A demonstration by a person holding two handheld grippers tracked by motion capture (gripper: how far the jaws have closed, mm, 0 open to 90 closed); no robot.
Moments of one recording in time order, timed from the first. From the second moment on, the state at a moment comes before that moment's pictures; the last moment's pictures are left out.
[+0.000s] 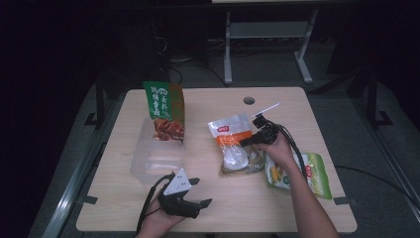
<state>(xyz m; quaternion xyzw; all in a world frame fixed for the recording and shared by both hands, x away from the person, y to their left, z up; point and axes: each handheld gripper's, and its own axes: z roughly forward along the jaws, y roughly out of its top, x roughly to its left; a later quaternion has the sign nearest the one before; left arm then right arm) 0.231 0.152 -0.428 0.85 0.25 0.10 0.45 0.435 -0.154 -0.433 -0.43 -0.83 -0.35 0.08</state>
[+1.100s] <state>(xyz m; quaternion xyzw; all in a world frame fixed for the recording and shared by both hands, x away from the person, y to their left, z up) 0.230 0.154 -0.430 0.85 0.25 0.10 0.45 0.360 -0.148 -0.386 -0.35 -0.81 -0.48 0.02</state>
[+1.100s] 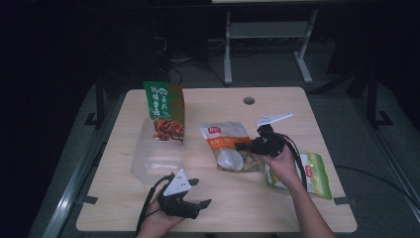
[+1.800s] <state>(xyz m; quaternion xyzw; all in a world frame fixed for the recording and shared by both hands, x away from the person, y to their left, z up) 0.222 0.155 -0.428 0.85 0.24 0.10 0.45 0.351 -0.133 -0.356 -0.32 -0.80 -0.51 0.02</state>
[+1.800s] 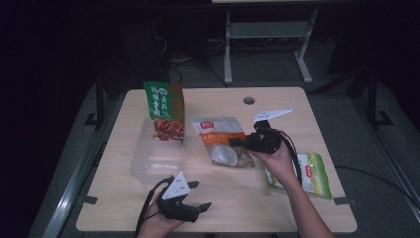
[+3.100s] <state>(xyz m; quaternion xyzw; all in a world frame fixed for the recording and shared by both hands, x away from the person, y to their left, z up) 0.203 0.169 -0.421 0.84 0.25 0.09 0.46 0.369 -0.049 -0.309 -0.25 -0.79 -0.56 0.03</state>
